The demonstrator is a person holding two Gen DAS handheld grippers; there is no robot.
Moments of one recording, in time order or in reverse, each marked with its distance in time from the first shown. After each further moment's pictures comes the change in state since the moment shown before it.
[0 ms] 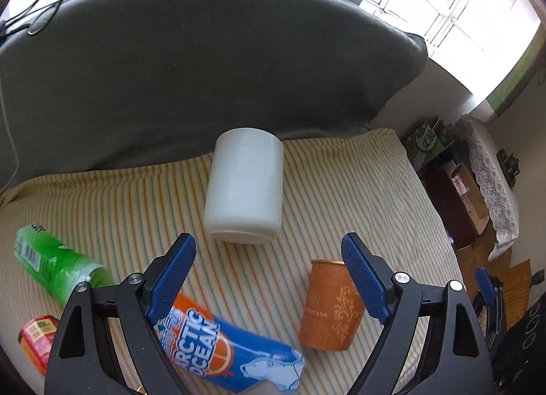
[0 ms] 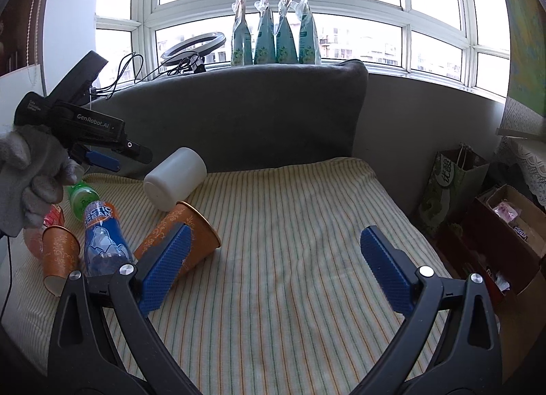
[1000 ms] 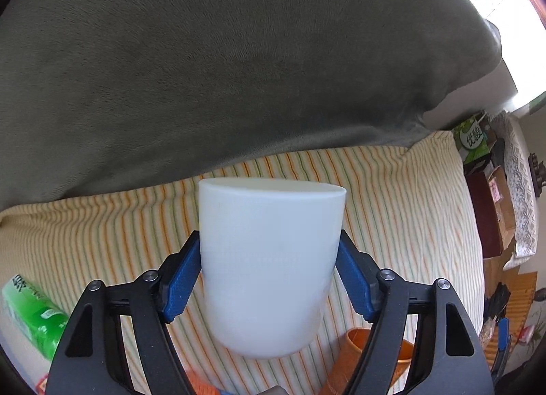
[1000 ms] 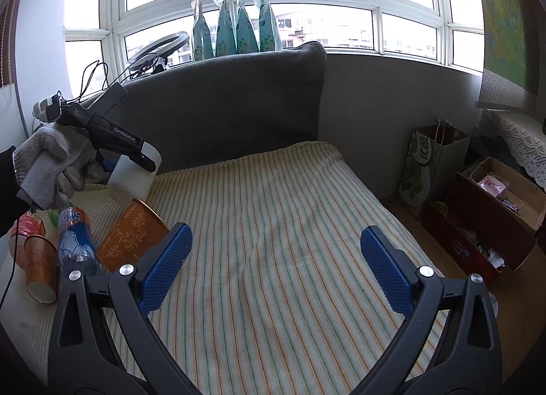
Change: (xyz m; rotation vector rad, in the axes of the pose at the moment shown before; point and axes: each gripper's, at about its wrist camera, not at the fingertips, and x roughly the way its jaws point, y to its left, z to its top) left arm 0.059 0.010 0.045 -0.044 0.162 0.100; right arm 0.004 -0.043 -0.011 0.091 0.021 -0.063
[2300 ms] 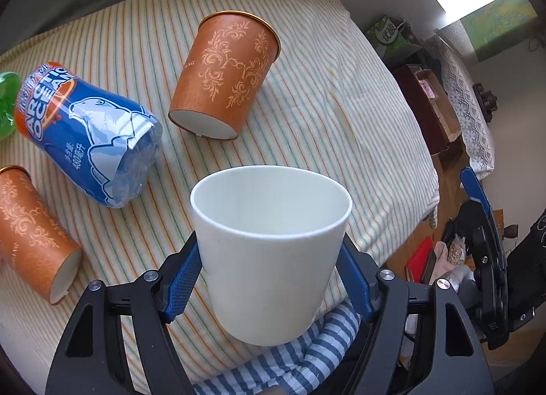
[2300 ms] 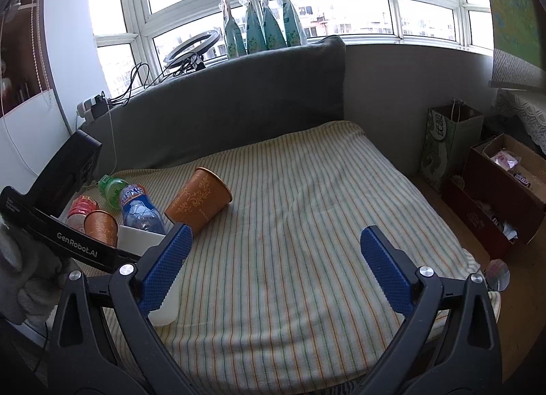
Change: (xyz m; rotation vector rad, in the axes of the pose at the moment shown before) left arm -0.042 -0.073 -0.200 0.092 0.159 -0.210; right arm -0.068 0.001 -0.023 0.049 0.068 0.162
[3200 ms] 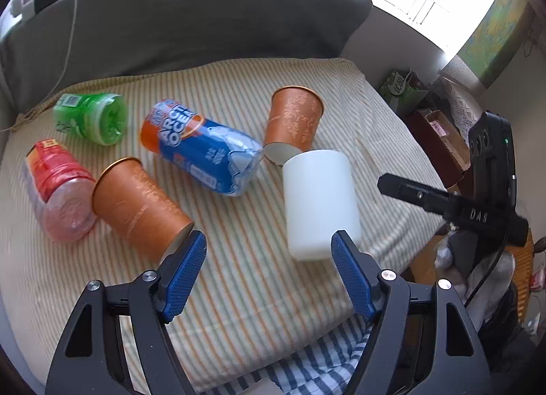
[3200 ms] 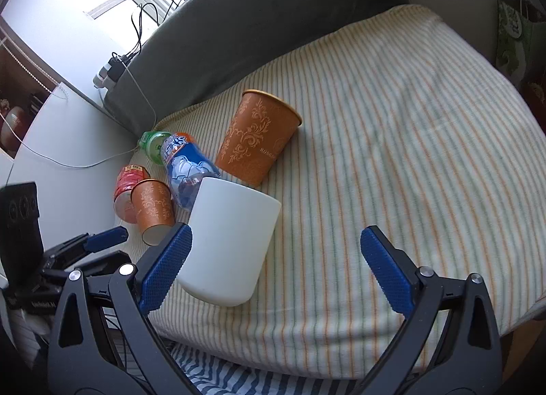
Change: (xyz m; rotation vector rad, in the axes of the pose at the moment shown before) left arm -0.073 0.033 -0.069 0.012 -0.314 0.153; right arm 0.096 0.031 0.002 0.188 0.463 0.301
